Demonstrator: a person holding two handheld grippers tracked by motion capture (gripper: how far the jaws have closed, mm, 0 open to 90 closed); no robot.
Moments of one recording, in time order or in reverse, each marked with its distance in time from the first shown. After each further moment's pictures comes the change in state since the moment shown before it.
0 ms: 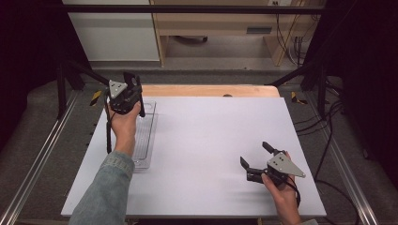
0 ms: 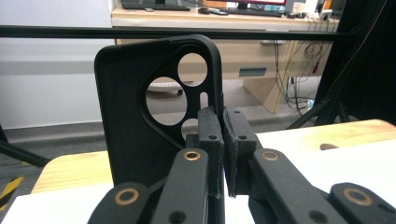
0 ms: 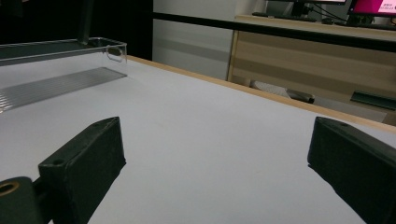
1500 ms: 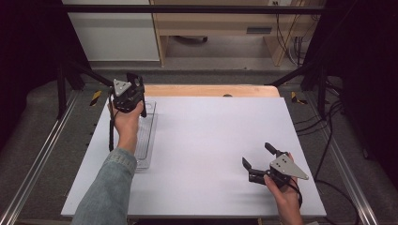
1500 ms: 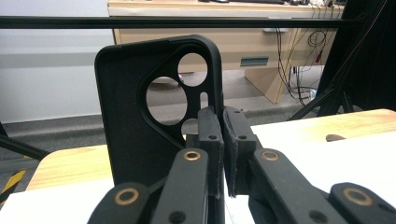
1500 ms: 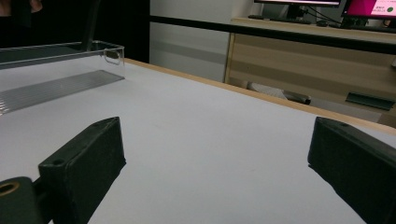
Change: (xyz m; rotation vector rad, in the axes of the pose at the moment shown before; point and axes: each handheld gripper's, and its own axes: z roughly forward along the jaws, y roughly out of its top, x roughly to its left) left arm -0.001 -0.004 0.016 0.038 -0.004 0.004; right arm -0.001 0.000 -0.007 -0.012 -0.015 0.006
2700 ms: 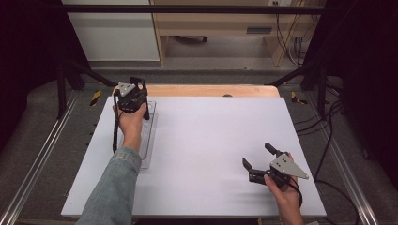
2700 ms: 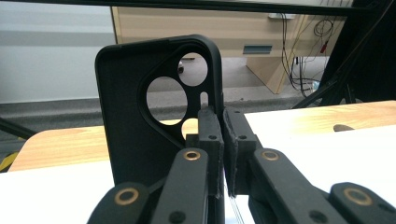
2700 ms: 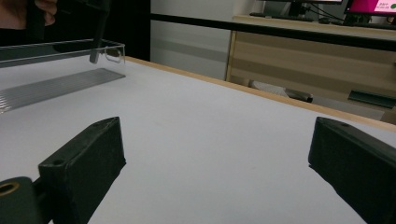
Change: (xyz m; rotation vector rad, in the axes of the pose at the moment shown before) left arm 0.003 -0.017 0.022 0.053 0.008 -0.041; right arm -0.002 -0.001 0.001 0.010 0.009 0.003
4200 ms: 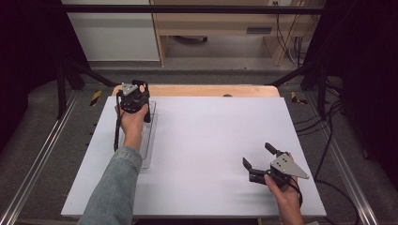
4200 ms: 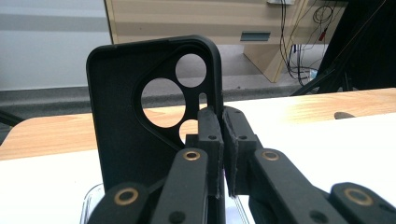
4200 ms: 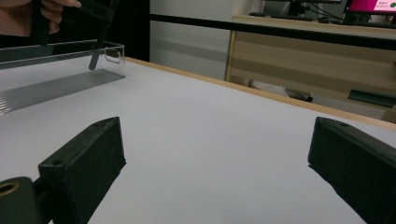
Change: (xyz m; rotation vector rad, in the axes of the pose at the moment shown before) left arm 0.001 -0.006 0.011 0.054 -0.023 -0.002; right arm -0.001 0.000 0.000 -0.001 -0.002 0.007
